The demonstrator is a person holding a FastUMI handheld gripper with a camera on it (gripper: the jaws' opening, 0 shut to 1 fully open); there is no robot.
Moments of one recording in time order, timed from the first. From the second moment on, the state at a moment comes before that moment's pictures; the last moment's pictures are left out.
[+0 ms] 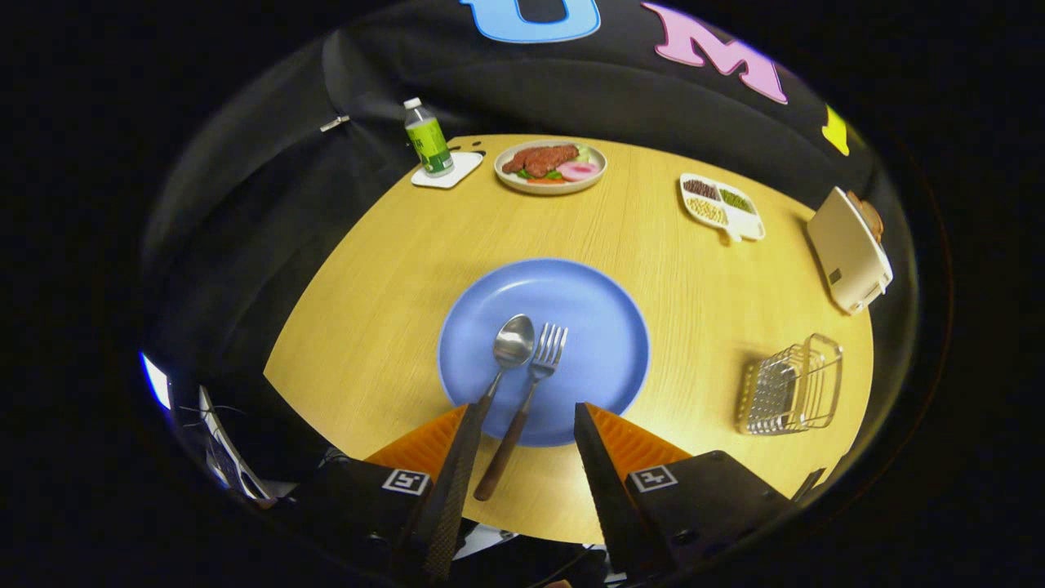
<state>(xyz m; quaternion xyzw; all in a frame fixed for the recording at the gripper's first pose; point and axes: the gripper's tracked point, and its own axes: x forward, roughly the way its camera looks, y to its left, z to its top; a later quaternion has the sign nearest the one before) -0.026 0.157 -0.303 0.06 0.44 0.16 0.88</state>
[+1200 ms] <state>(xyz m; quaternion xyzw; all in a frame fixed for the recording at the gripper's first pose) -0.004 0.142 -0.325 0.13 0.49 0.11 0.86</state>
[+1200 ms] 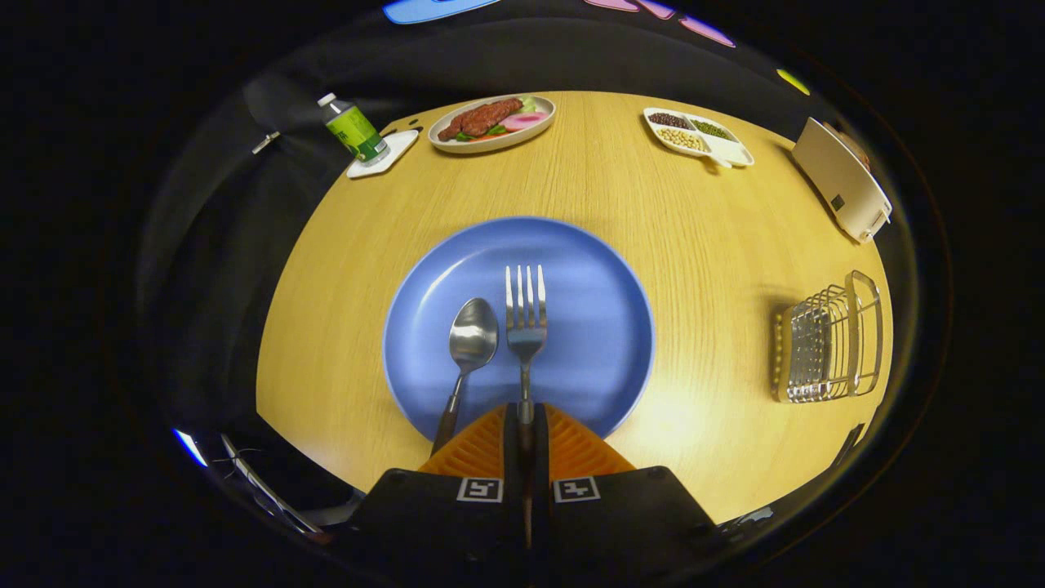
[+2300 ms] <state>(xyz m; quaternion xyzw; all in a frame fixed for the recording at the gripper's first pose) -0.073 -0.113 -0.278 0.08 0.61 0.11 0.78</state>
